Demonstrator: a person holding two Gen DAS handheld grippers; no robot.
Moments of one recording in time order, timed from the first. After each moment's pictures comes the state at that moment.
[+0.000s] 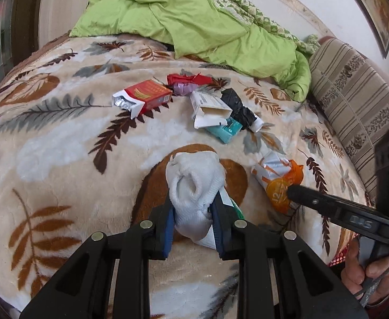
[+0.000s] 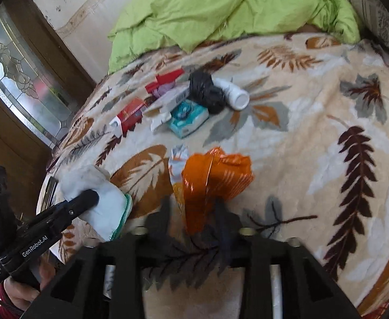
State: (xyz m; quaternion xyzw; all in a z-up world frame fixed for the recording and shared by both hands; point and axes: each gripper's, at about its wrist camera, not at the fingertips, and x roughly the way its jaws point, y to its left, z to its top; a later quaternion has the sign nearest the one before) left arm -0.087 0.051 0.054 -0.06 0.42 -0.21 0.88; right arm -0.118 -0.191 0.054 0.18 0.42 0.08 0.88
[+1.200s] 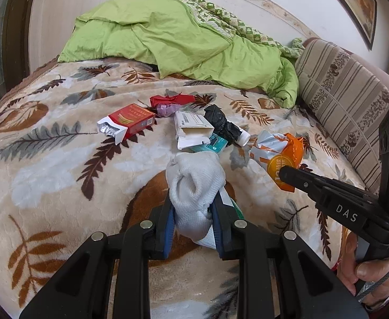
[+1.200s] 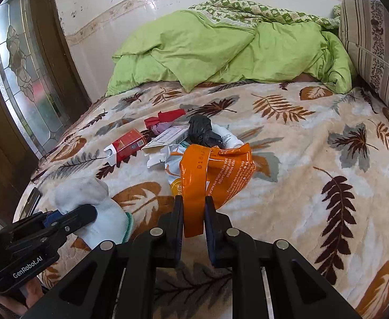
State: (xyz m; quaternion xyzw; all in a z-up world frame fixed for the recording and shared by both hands) left arm -0.091 0.031 0.064 -0.03 0.37 -0.23 0.90; right arm -0.115 -0.174 0.072 0.11 0.34 0.04 0.93
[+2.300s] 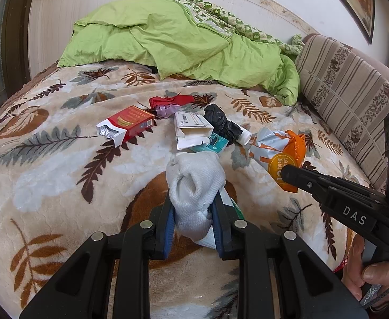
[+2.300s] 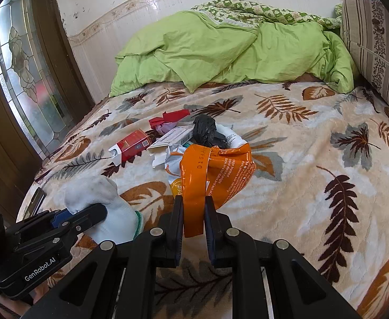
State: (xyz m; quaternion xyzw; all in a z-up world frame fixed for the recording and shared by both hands) left arm -0.090 0.028 0.062 -0.02 0.37 -0.23 0.90; right arm -0.118 -0.171 0.073 0.11 0.34 0.04 0.93
